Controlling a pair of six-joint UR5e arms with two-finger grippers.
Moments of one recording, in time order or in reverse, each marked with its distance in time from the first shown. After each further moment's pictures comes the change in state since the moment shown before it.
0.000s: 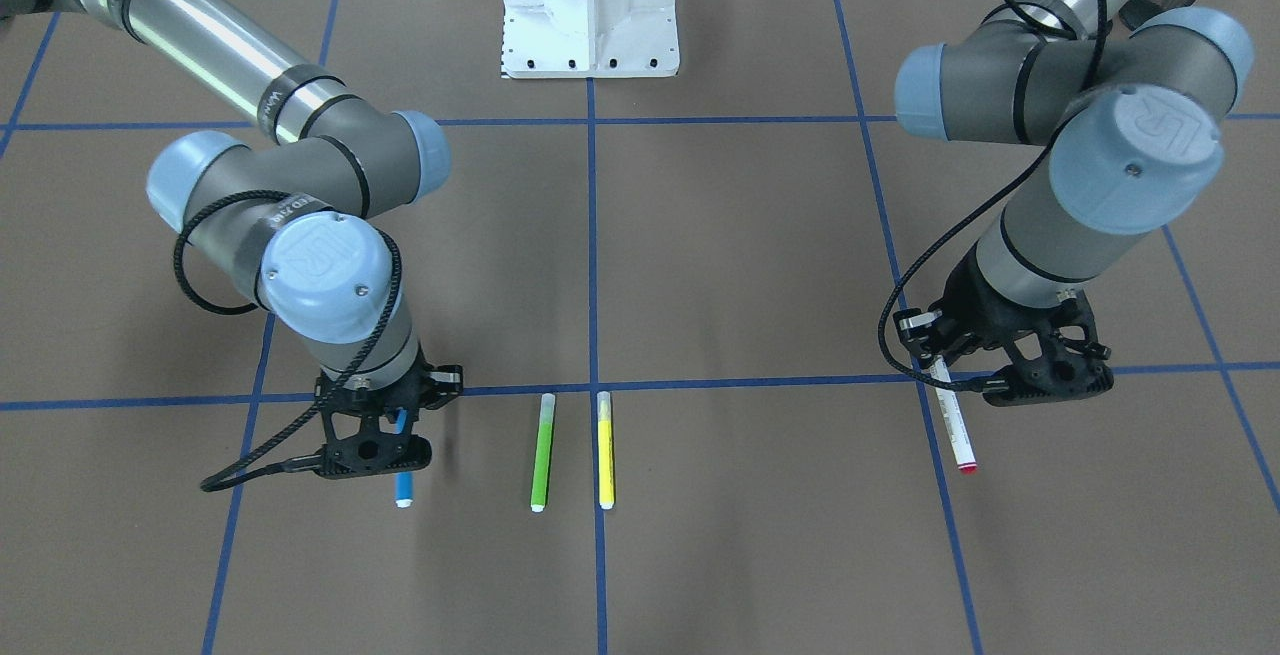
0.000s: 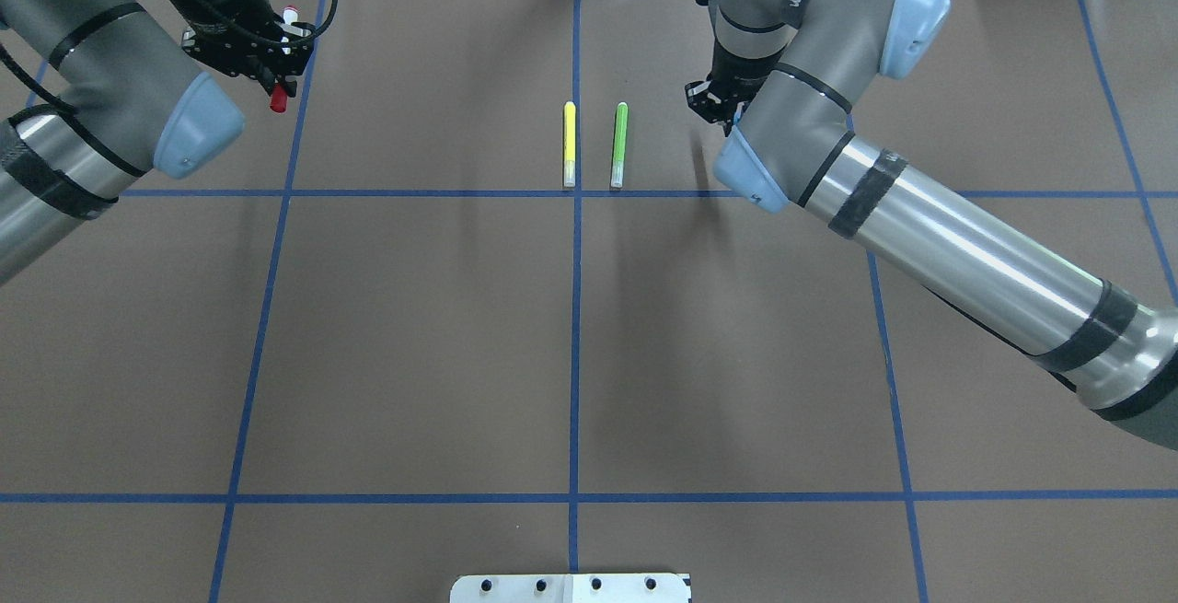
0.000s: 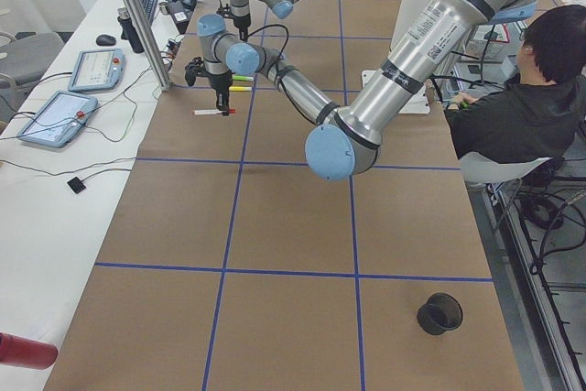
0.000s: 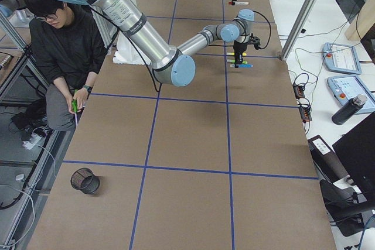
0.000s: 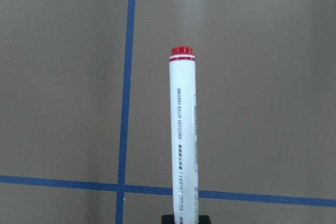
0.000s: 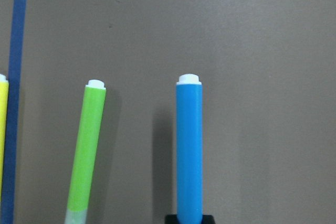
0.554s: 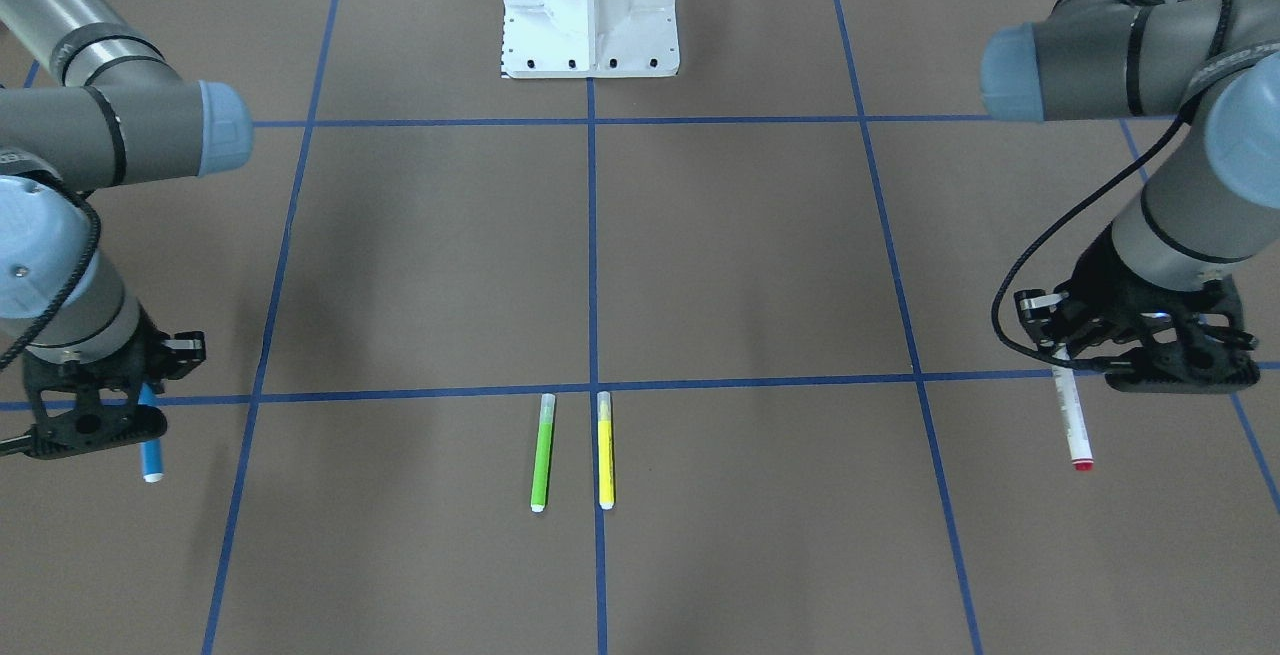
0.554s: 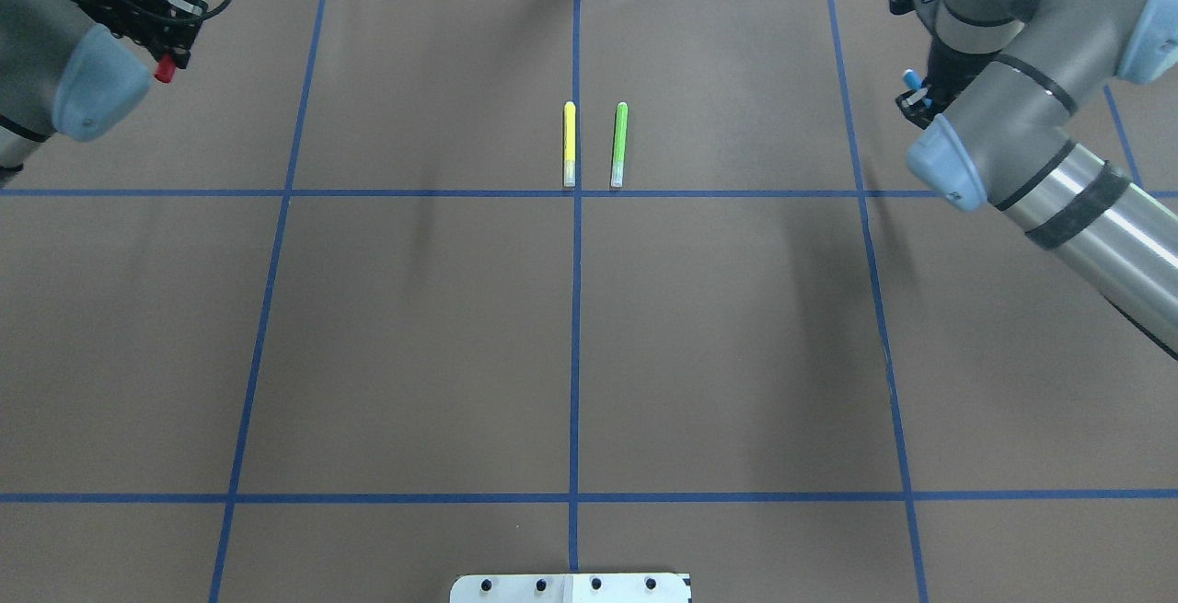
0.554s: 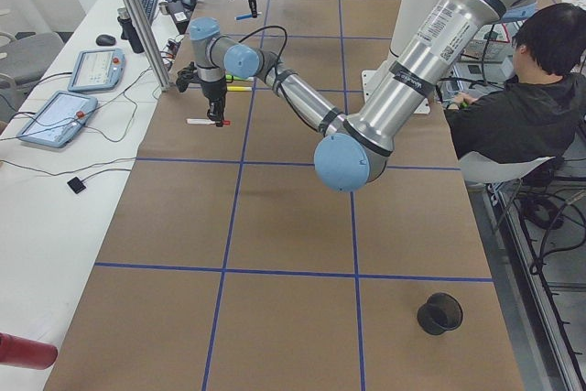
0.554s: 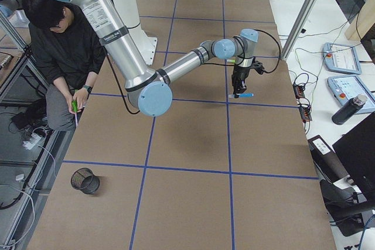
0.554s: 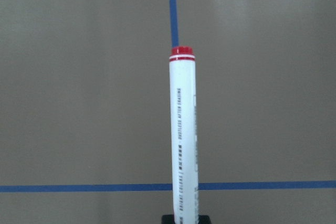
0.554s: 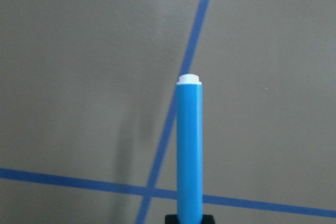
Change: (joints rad) left arm -0.121 0.067 -0.073 0.148 0.049 0.333; right arm 0.163 -0.285 0.252 -0.222 -0.064 -0.403
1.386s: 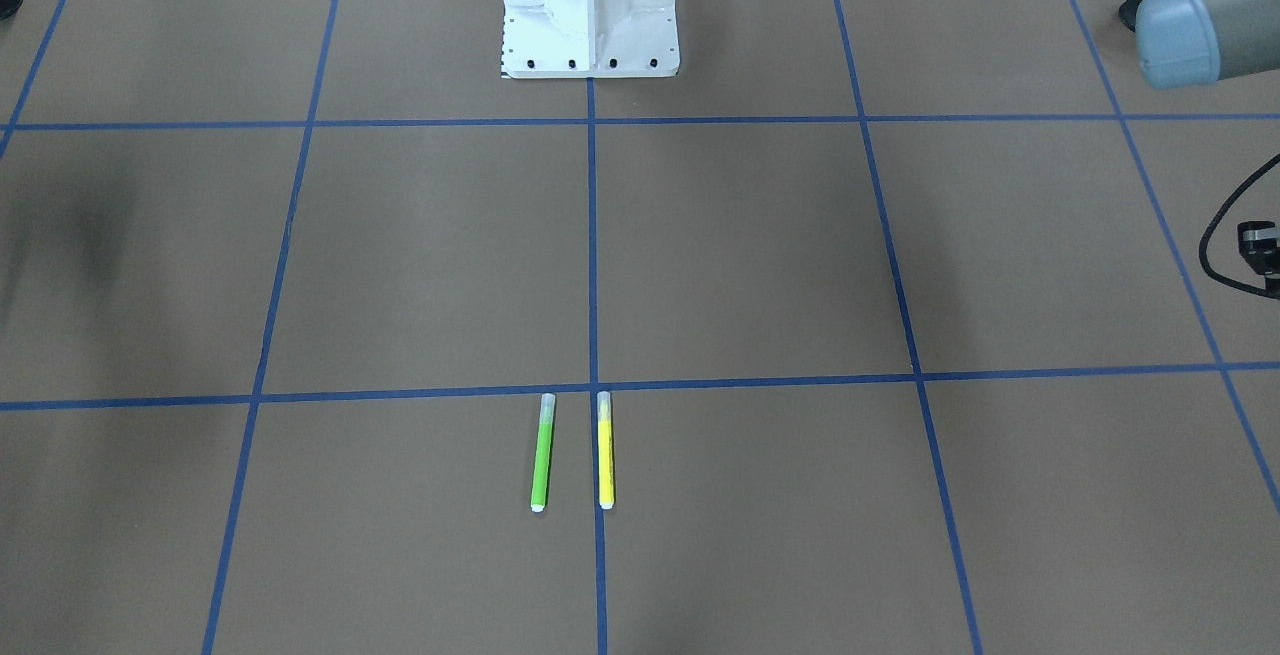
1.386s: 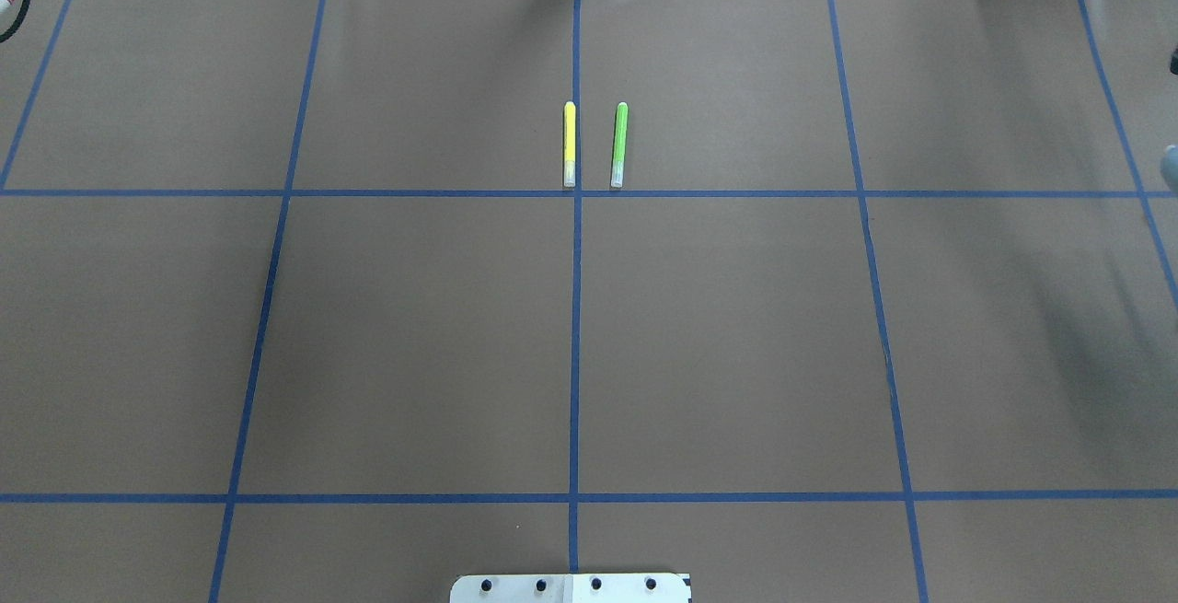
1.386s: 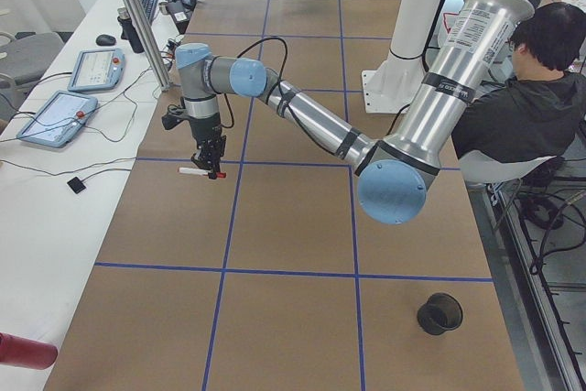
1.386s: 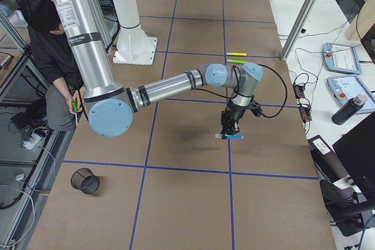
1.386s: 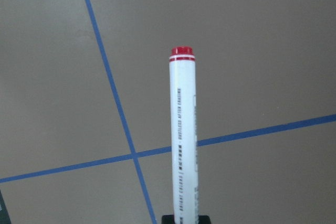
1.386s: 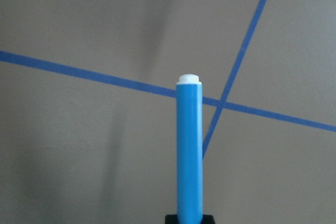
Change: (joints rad) left arm -0.145 0.172 -0.096 0.195 0.128 0.407; right arm 0.263 -0.354 0.131 -0.209 0.044 -0.392
